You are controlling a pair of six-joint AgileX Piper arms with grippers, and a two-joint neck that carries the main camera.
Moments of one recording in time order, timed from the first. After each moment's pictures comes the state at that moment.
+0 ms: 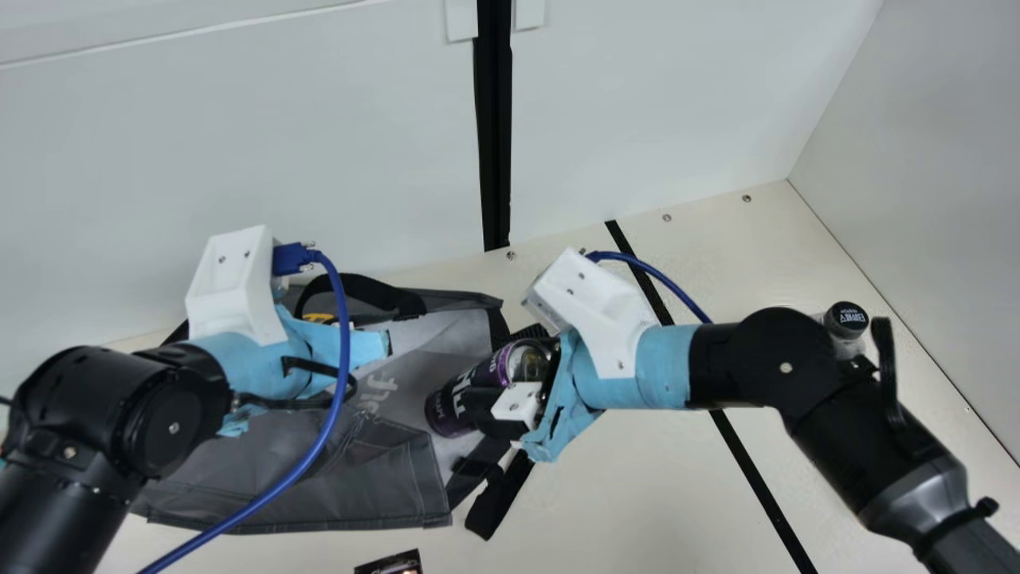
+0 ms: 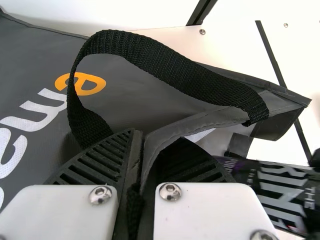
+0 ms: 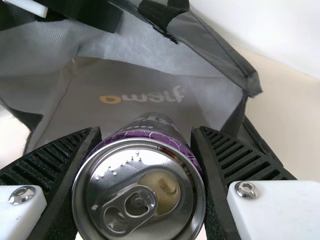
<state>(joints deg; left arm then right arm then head) -36.0 100.5 -99.3 -0.9 54.9 -23.3 5.8 75.4 -63.9 47.3 48.8 -52.7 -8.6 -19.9</state>
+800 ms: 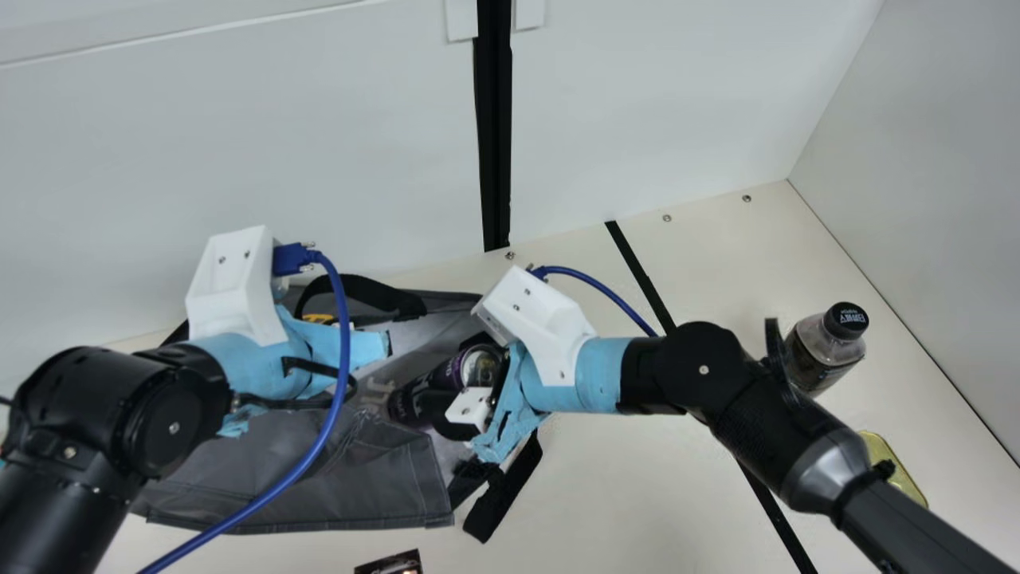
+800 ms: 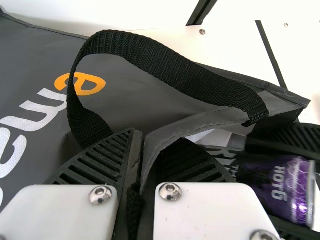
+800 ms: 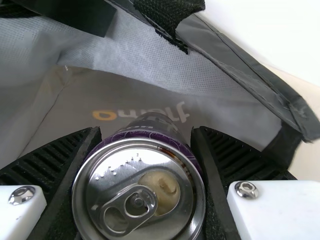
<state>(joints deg) -36.0 100.5 -99.3 -0.9 54.9 -23.3 11.9 82.4 -60.8 57.1 37.5 -63.0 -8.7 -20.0</state>
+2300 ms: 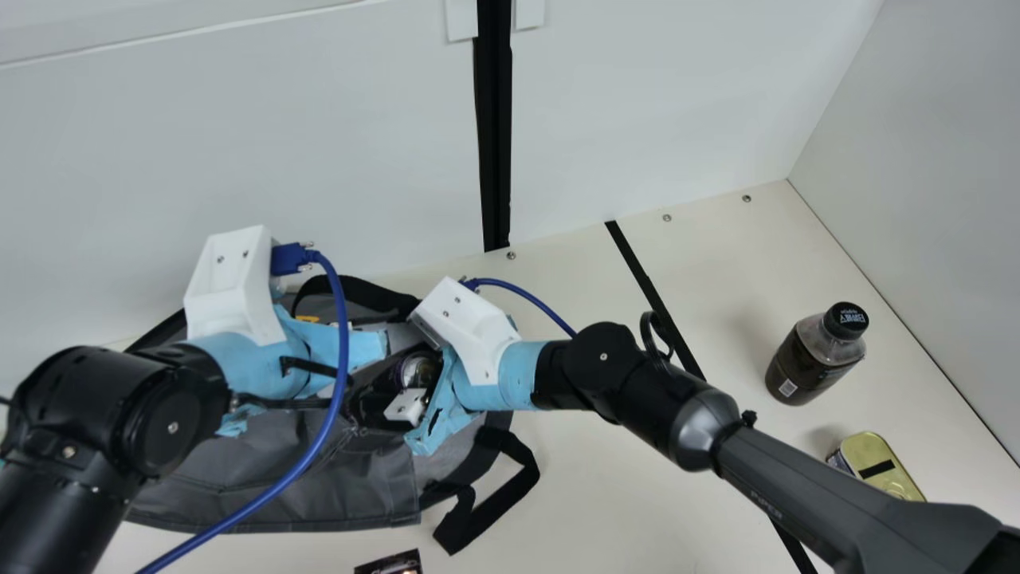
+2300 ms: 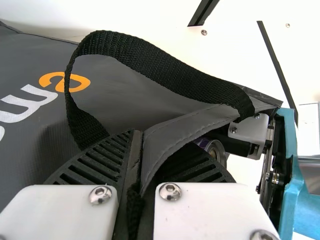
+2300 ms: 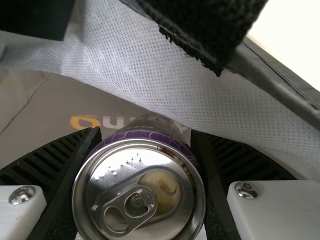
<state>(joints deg) -36.0 100.5 -99.3 -0.9 54.9 -23.3 18.7 95.0 -64.6 68.9 30.1 -71.4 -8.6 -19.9</state>
